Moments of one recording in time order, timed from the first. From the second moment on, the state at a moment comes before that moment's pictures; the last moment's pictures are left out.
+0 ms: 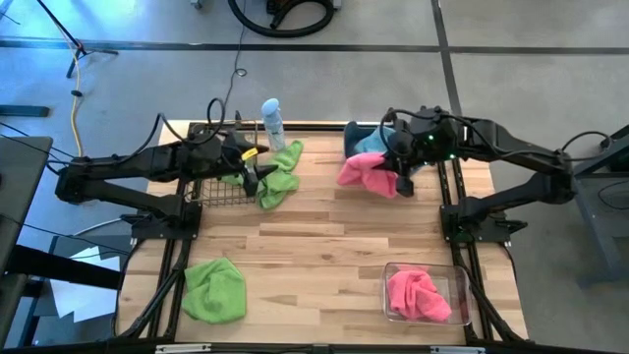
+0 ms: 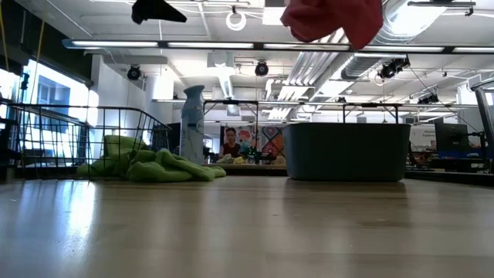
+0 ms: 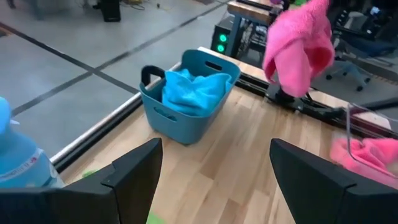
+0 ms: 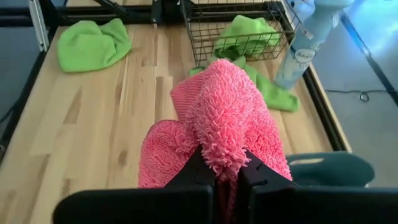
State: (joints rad) left arm 0.08 0.96 1.03 -0.44 -0.32 -0.28; right arm -0.19 1.18 1.46 -0.94 -0.08 -0.10
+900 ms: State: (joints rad) left arm 0.08 0.96 1.03 -0.34 -0.43 -0.23; right arm 0.24 1.07 1.42 -1.22 -0.43 0.89
